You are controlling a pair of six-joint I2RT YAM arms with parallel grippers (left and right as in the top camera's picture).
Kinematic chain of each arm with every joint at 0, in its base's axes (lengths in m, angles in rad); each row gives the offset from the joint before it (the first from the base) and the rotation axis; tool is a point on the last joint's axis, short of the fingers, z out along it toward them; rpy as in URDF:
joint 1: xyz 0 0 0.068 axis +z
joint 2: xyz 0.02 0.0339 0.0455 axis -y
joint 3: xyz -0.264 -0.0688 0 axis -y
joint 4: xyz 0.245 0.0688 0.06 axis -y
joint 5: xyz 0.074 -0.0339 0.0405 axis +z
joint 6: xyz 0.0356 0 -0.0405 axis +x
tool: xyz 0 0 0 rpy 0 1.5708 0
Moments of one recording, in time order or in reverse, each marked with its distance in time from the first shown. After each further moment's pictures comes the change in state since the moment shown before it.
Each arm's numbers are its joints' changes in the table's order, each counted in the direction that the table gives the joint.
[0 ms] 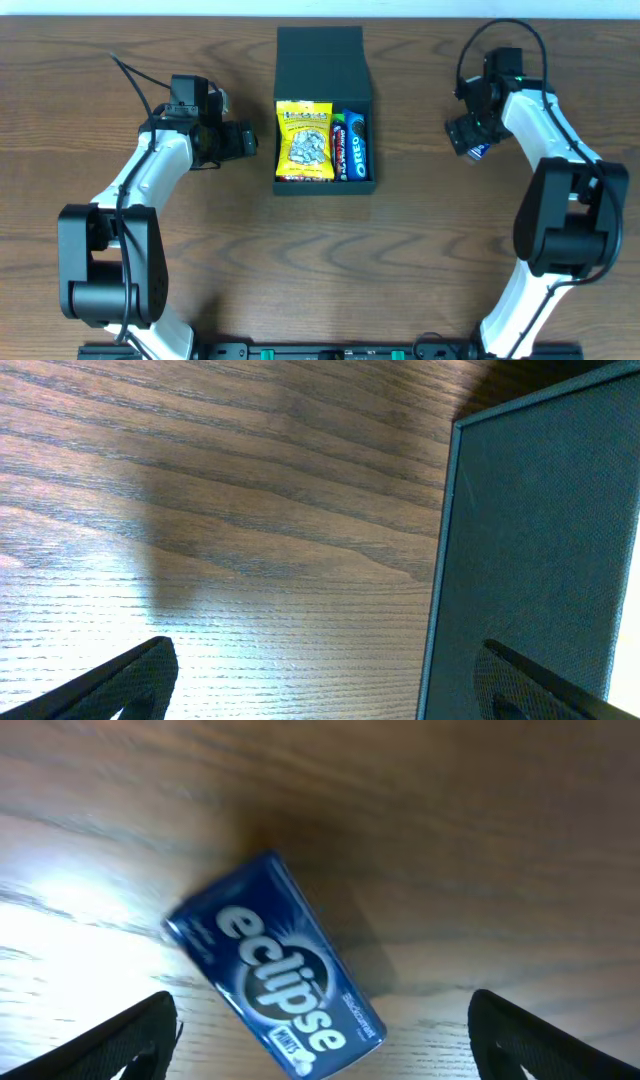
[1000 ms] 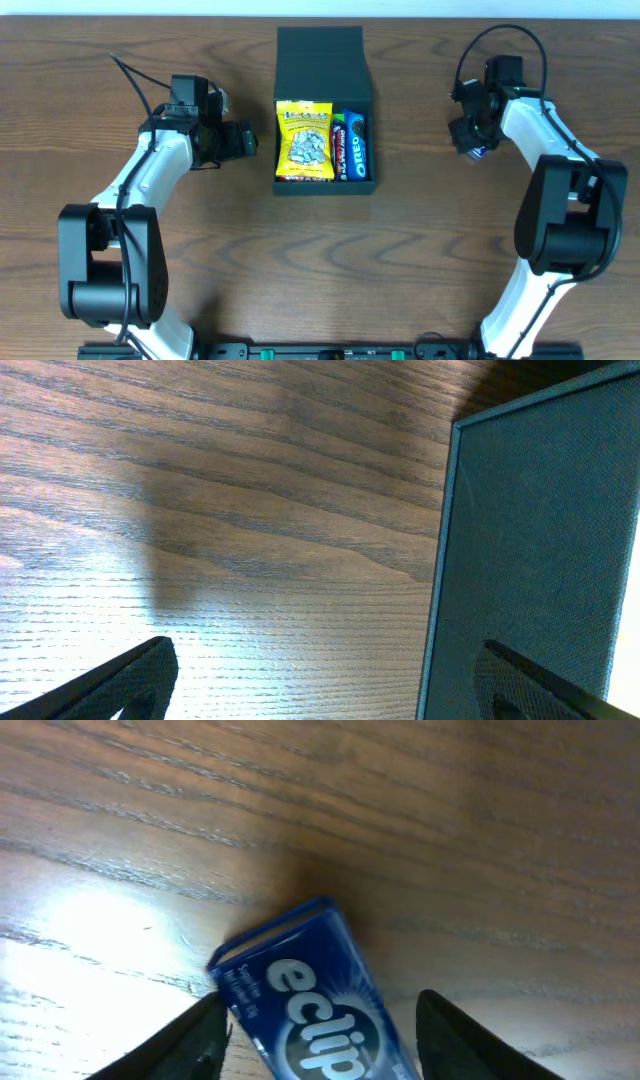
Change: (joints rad) left arm 0.000 0.000 0.000 0.000 0.000 0.000; right arm -0.007 -0.008 -0.059 0.117 0.110 0.004
